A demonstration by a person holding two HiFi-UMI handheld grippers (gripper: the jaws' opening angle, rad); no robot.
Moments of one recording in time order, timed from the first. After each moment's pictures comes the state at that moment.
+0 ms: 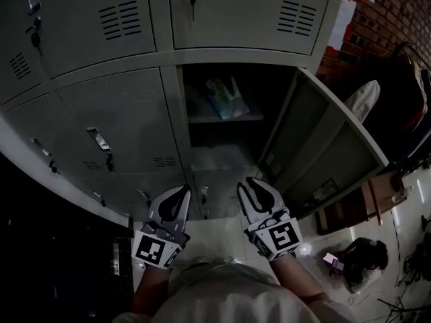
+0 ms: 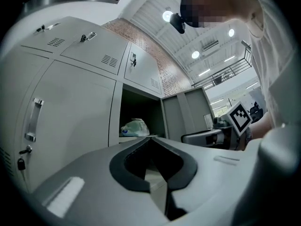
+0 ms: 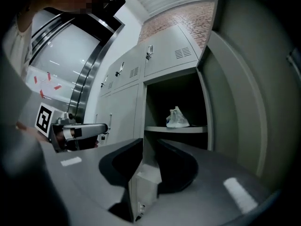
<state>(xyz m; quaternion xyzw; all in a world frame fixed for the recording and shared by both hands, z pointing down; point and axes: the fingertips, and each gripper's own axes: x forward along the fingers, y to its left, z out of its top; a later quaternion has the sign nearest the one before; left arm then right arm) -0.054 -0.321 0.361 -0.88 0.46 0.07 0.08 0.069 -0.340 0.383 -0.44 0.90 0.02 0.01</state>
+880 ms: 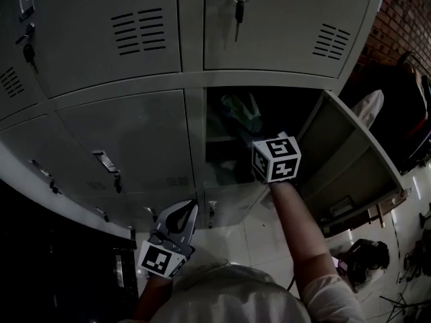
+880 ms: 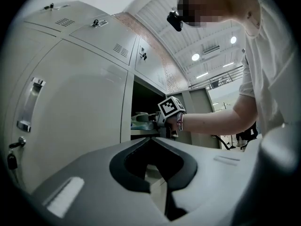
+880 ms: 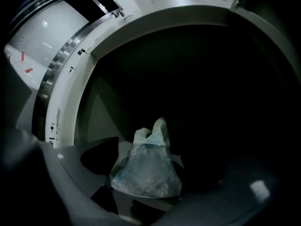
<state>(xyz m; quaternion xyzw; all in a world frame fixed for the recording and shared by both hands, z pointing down) -0.090 -0.355 0.378 -0.90 0.43 0.06 0.05 0.035 -0.563 0.306 -0.51 0.86 0.05 -0.04</state>
